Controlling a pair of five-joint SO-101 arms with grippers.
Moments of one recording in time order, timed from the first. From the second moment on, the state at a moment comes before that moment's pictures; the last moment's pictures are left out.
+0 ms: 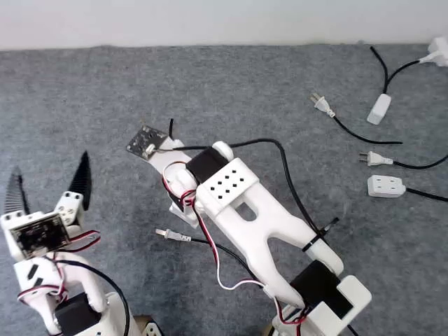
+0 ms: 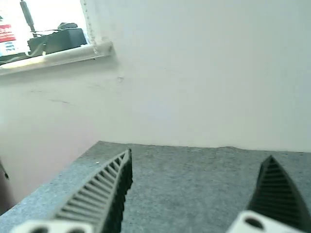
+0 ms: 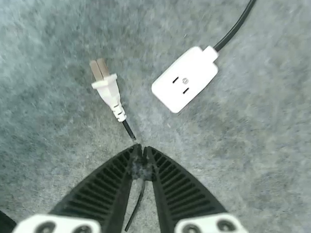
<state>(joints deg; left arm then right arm) -31.8 -103.3 83.4 31.5 -2.4 -44.2 0.3 4.8 82.9 14.3</state>
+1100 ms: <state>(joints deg) -35.7 -103.3 83.4 30.8 -6.3 -53.5 19.0 7.6 74.5 10.0</state>
